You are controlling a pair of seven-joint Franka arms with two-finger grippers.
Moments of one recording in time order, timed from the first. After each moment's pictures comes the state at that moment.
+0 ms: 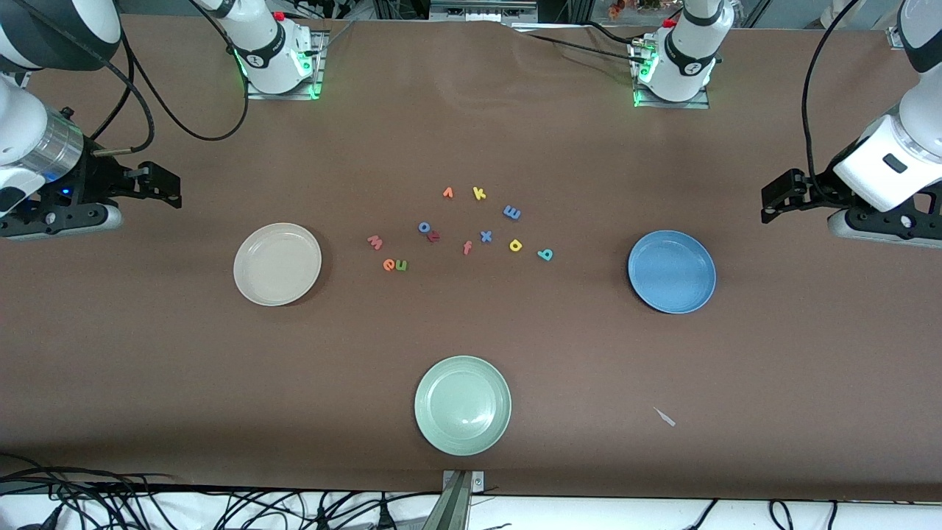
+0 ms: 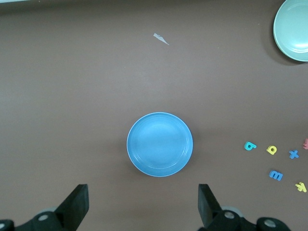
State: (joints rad) left arm 0.00 0.13 -0.10 -1.49 0.01 1.63 0.00; right arm 0.19 0.11 -0.10 -1.57 -0.01 1.62 -0.07
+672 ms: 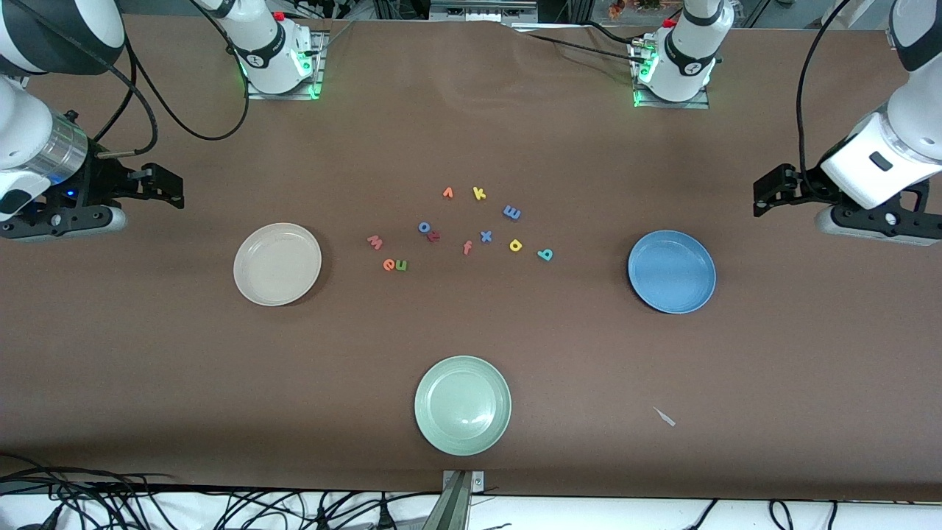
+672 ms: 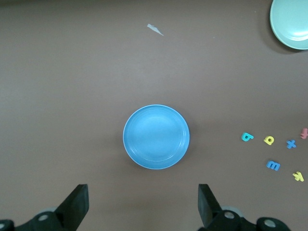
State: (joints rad) left arm -0.01 0.13 -0.12 -1.49 0.01 1.59 0.01; right arm 0.19 0.11 -0.10 -1.59 -0.01 1.62 -0.07
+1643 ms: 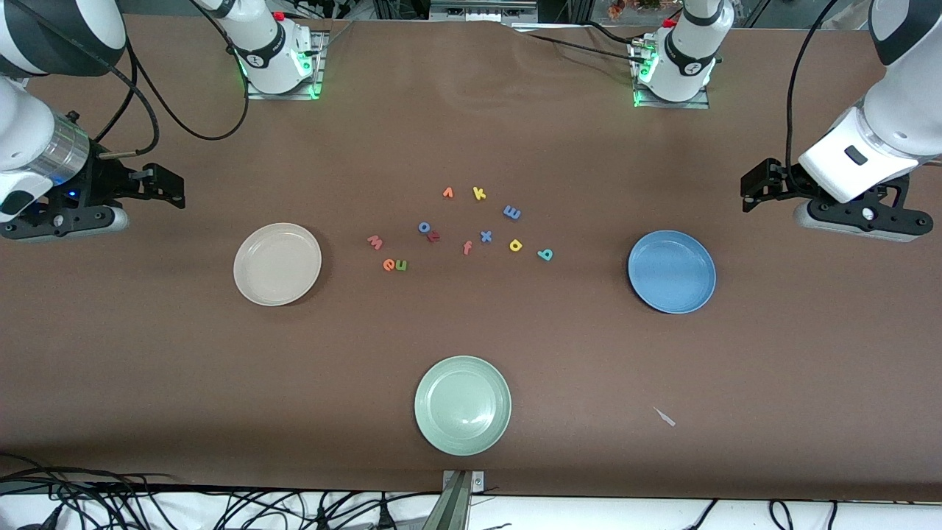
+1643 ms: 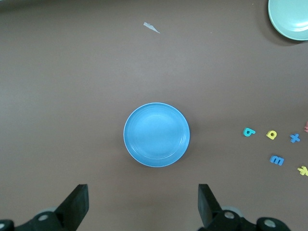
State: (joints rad) left arm -0.01 0.12 -0.15 -1.48 0.04 1.58 0.00; right arm 0.19 0.11 -0.10 -1.59 -0.01 1.62 -0.07
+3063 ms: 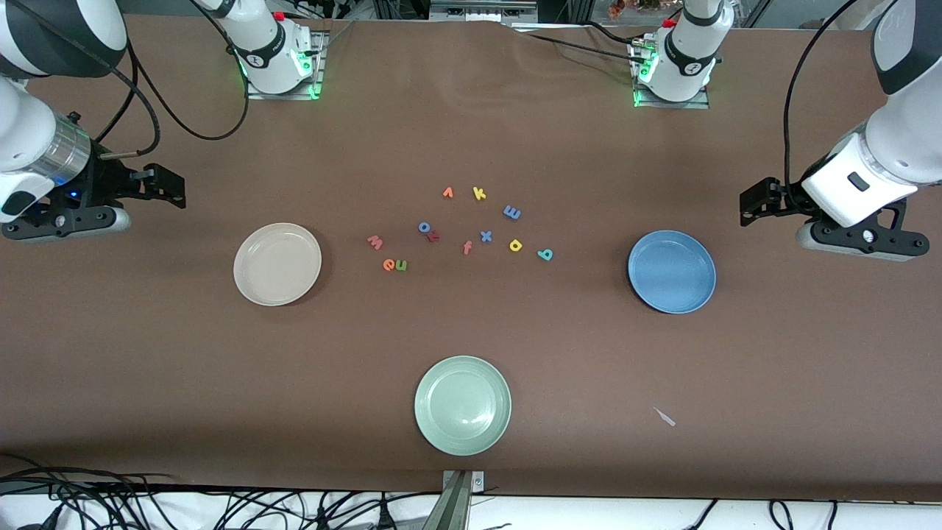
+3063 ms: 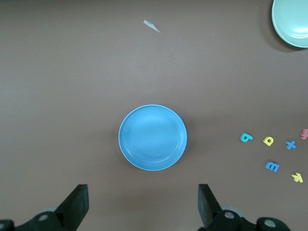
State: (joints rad) left arm 0.01 0.18 -0.14 -1.46 0.01 1.59 -0.01; right arm 0.19 0.11 -0.10 -1.59 -0.01 1.62 -0.08
